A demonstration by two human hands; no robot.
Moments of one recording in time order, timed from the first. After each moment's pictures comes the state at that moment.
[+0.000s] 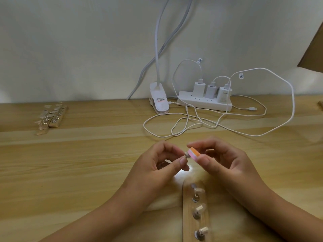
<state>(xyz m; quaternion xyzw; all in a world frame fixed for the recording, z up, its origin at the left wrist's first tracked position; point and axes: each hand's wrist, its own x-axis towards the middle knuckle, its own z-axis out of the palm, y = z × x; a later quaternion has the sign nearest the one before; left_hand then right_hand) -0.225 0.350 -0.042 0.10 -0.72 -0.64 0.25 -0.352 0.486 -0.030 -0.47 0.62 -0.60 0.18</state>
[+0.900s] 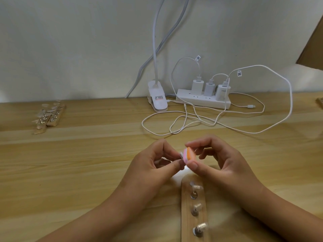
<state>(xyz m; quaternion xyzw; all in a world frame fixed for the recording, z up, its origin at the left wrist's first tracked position) -0.224 0.348 -0.048 0.12 -0.75 -0.59 0.27 -0.353 0.486 -0.037 -0.49 0.66 -0.56 0.14</state>
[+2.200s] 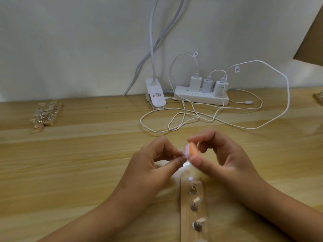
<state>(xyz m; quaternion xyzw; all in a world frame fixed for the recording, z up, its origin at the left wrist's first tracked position) -0.222 0.352 -0.047 0.11 -0.78 -0.54 0.30 -0.355 0.486 -0.039 -0.49 0.63 -0.58 0.14</state>
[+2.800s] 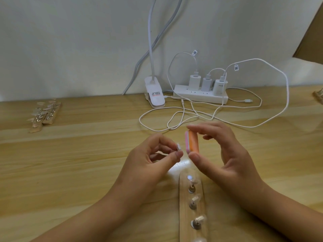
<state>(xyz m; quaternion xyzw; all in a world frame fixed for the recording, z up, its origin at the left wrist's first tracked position) -0.222 0.350 -0.044 0.12 -0.74 -0.59 0.29 -0.353 0.488 -0.037 -0.56 0.63 -0.54 -0.04</state>
